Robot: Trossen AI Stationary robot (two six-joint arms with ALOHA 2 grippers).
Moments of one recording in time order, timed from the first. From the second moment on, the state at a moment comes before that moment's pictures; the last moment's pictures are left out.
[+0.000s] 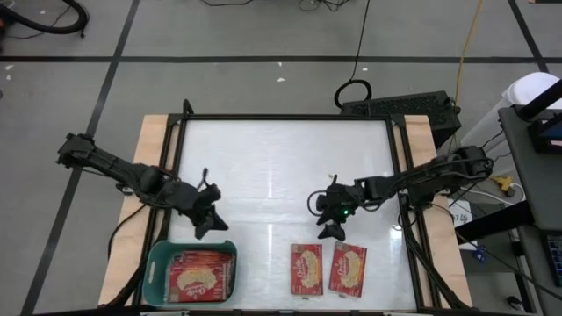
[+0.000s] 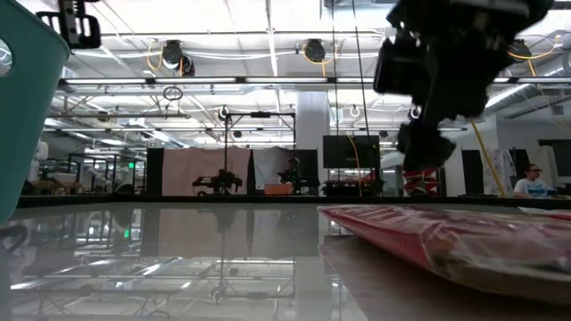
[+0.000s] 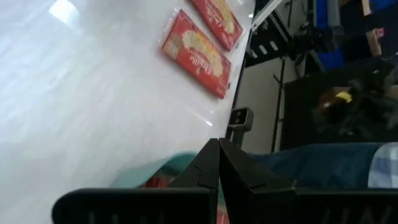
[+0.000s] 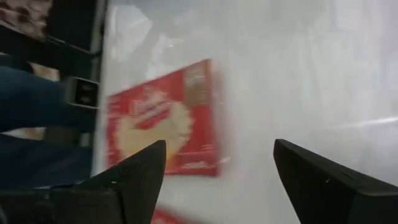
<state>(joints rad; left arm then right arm) -0.39 0.95 0.81 -0.47 0.08 -1.02 0.12 1.44 0.62 0.03 -0.42 0.55</state>
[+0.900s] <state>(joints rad) -0.37 1.19 0.81 -0.21 0.12 -1.18 0.29 1.77 0.55 0.50 -0.30 0.17</state>
